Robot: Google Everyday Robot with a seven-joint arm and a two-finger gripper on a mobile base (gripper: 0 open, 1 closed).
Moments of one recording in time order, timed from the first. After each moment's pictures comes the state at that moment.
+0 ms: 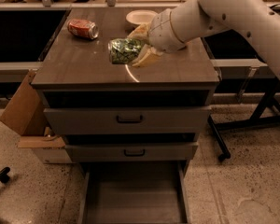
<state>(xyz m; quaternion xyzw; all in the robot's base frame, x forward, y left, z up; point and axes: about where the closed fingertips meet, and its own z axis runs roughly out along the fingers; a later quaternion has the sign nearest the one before) 0.638 0.004 0.921 -0.73 0.51 0.08 0.44</state>
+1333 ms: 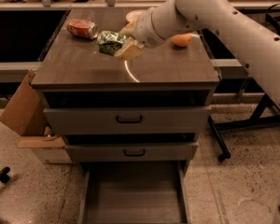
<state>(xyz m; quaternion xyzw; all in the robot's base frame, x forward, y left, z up) 0.692 0.035 0.909 -0.64 0.62 0.13 0.44</state>
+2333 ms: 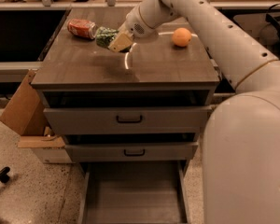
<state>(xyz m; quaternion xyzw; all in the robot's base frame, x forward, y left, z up) 0.761 0.055 0.889 -0.57 0.71 0.17 0.38</state>
